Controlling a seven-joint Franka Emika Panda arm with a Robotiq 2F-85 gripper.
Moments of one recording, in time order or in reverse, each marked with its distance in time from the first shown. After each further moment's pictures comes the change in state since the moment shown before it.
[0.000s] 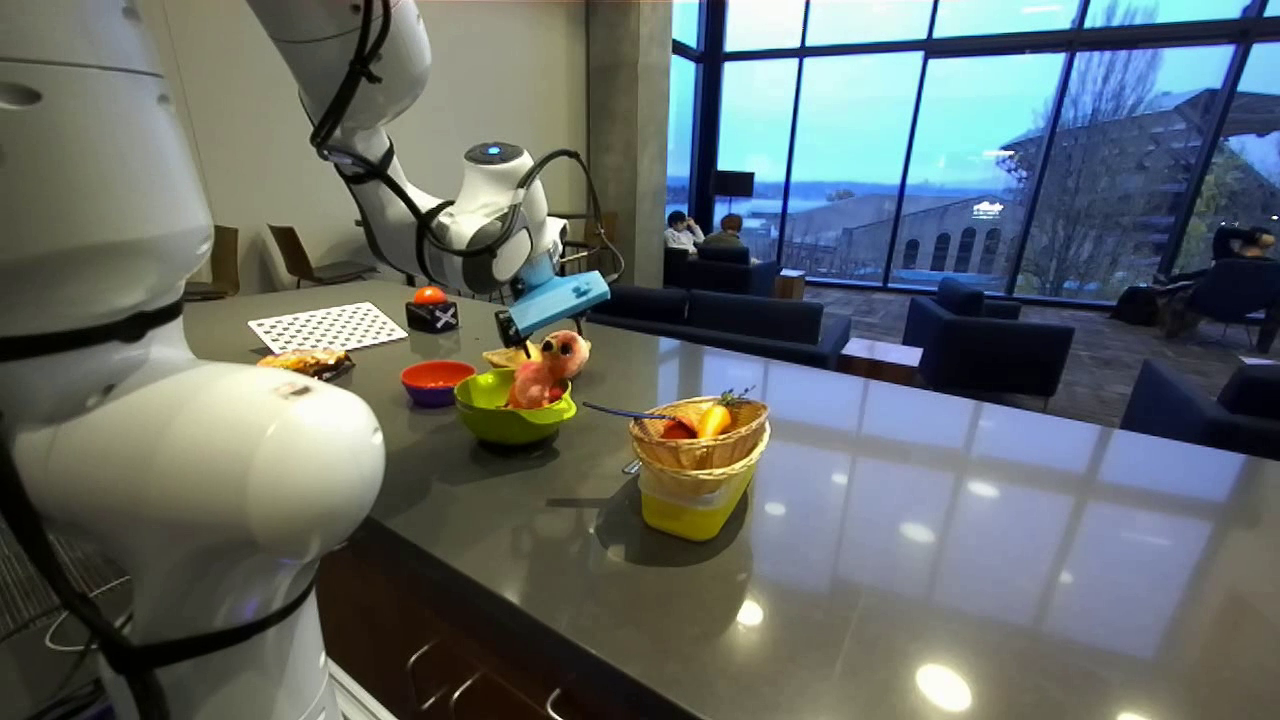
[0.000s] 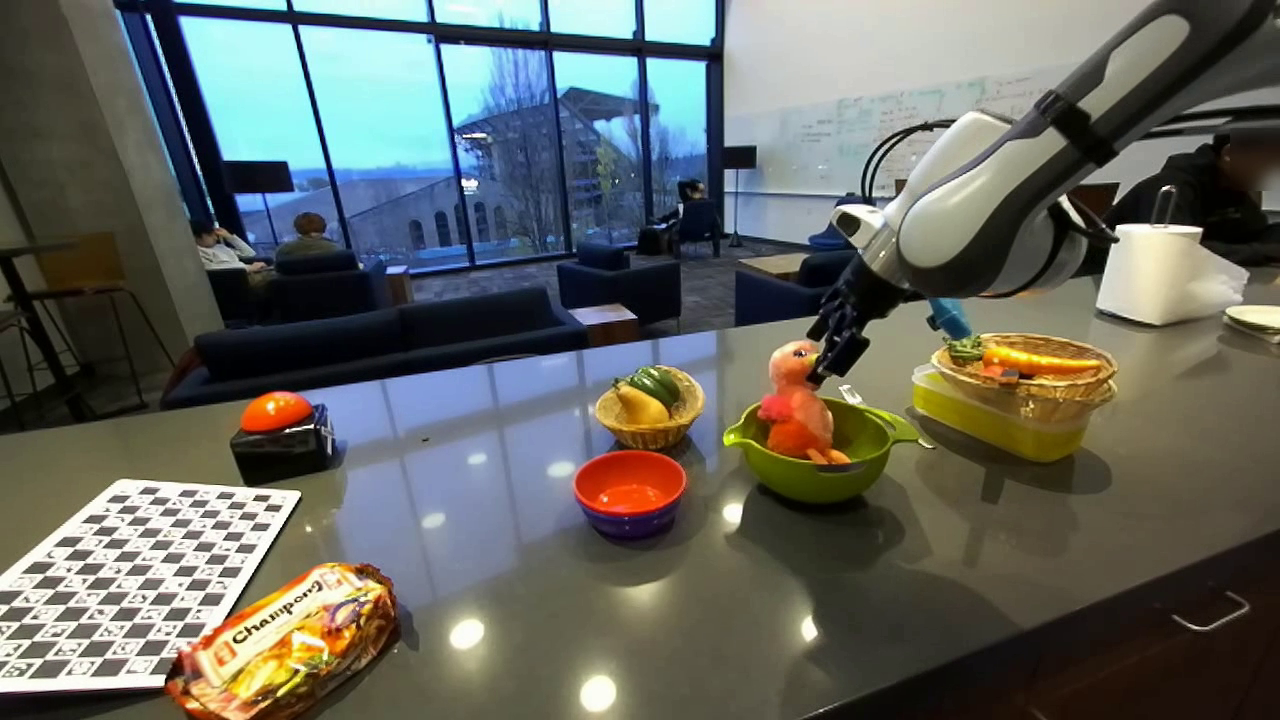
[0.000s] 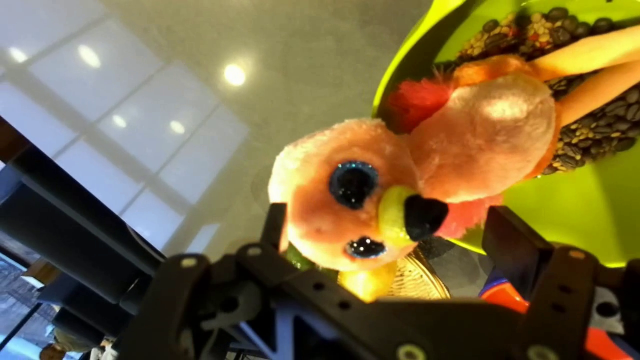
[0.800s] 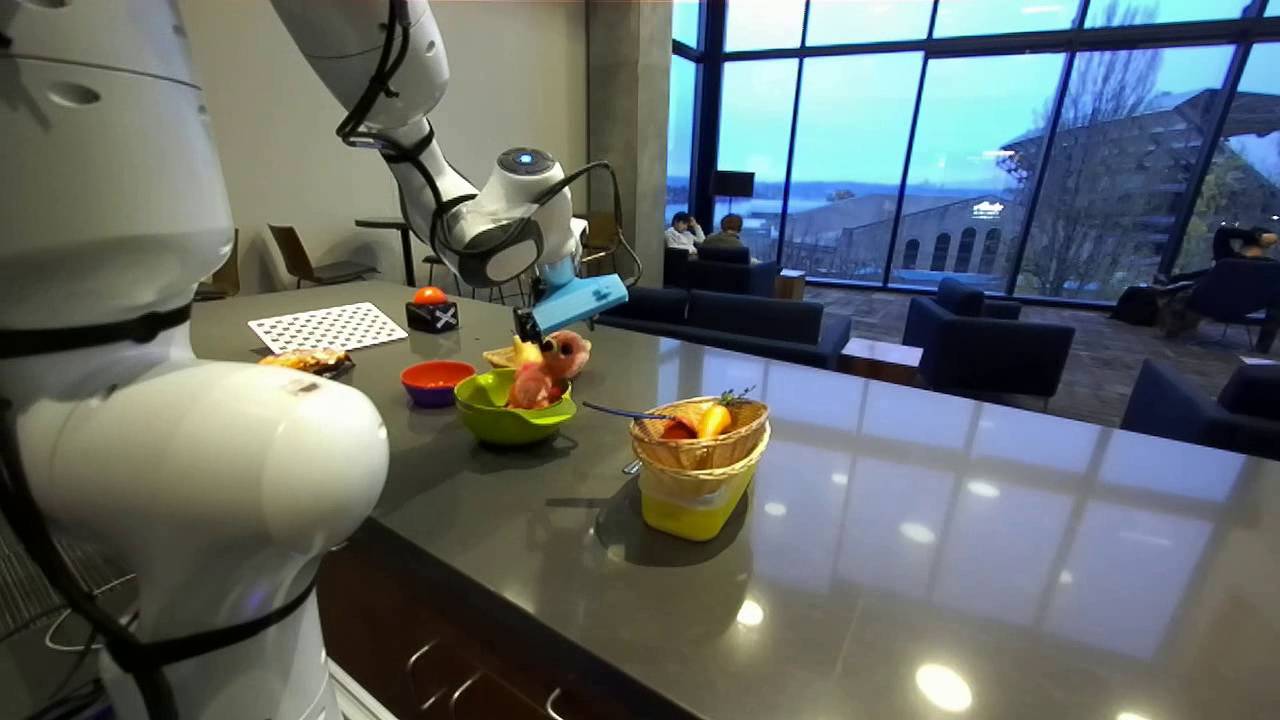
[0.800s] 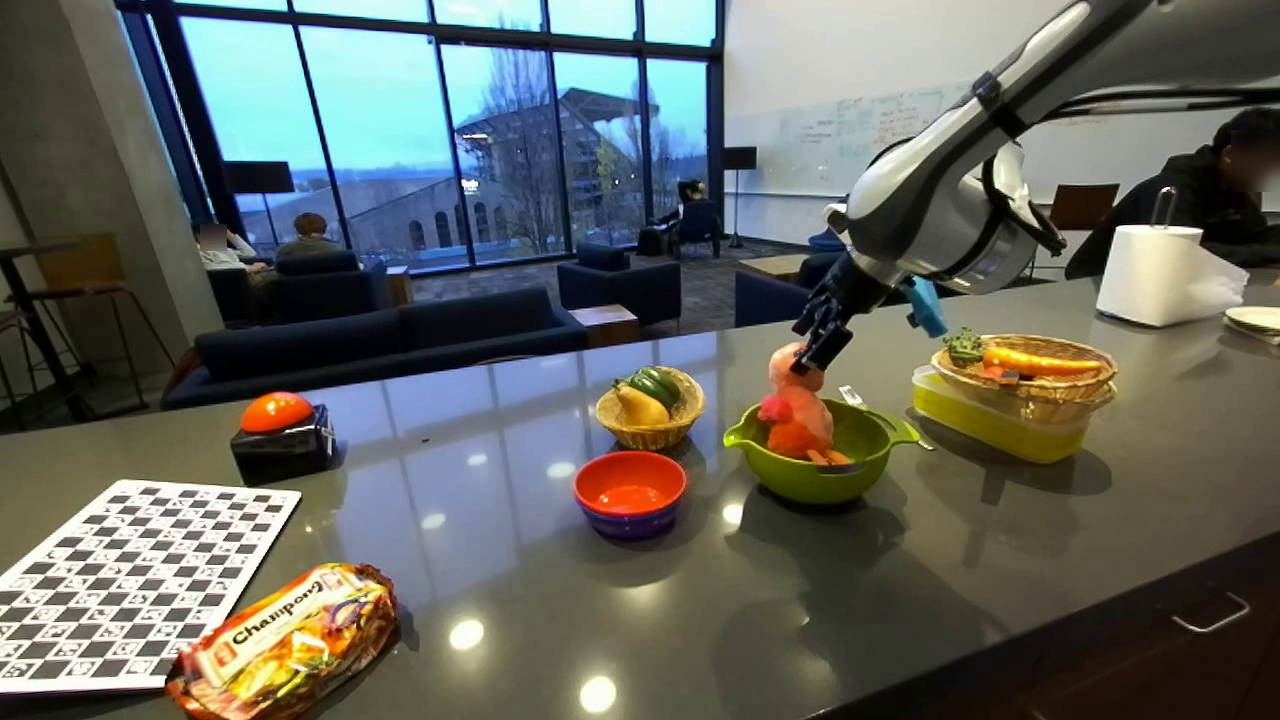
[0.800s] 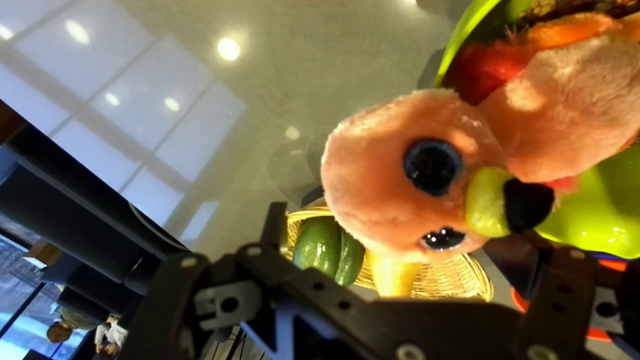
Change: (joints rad) arm 0.052 0.091 -0.037 0.125 0.407 -0.016 -0.376
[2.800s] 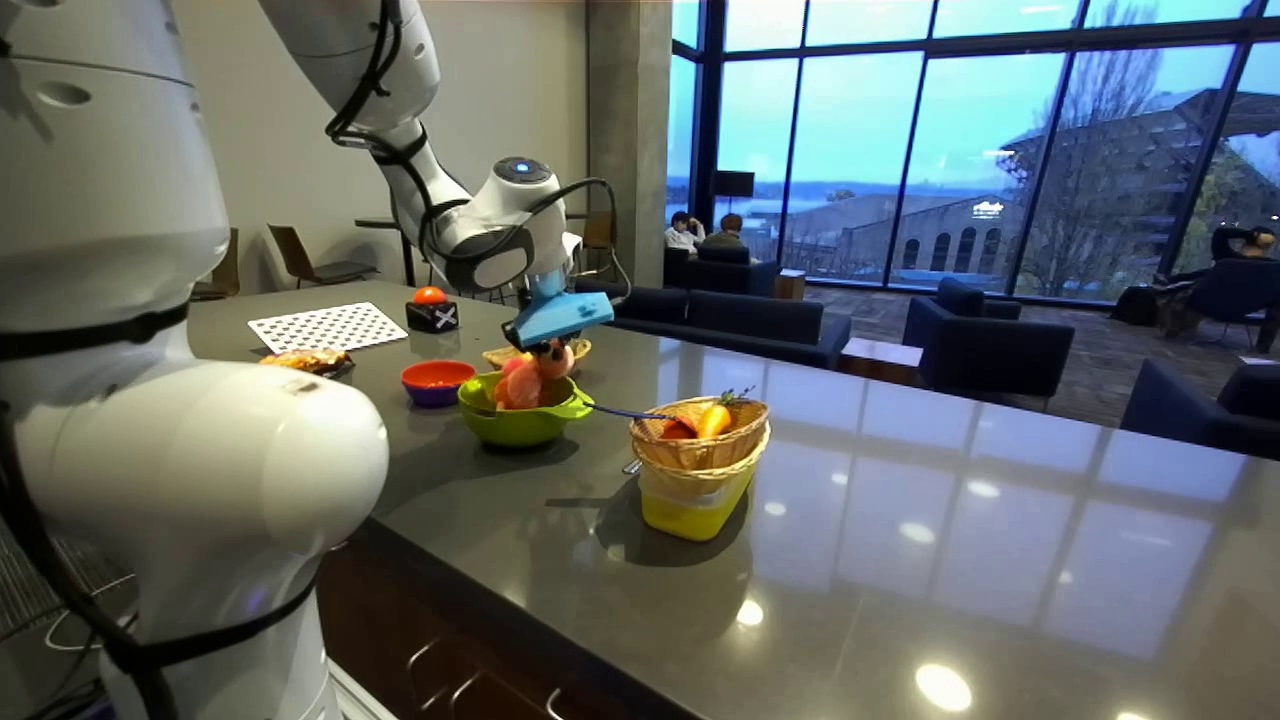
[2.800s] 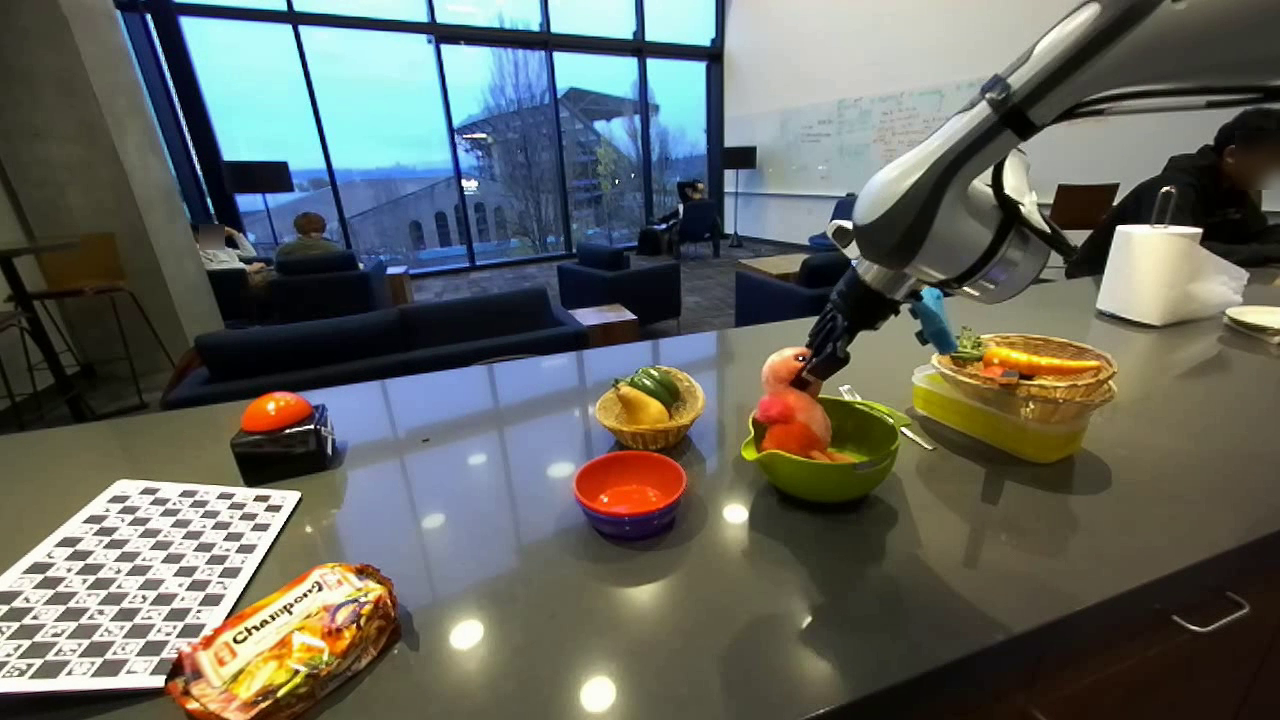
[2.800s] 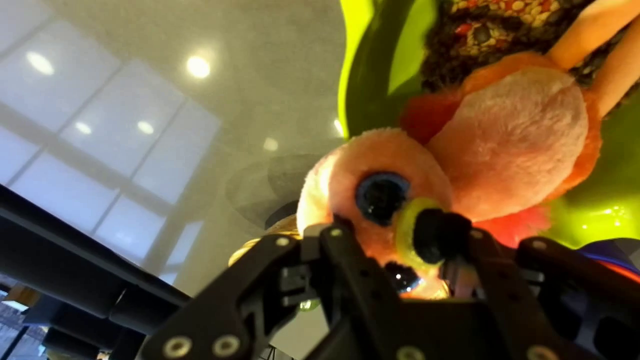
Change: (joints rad) arm 0.000 -0.025 0.024 -0.052 0.030 -0.048 0.068
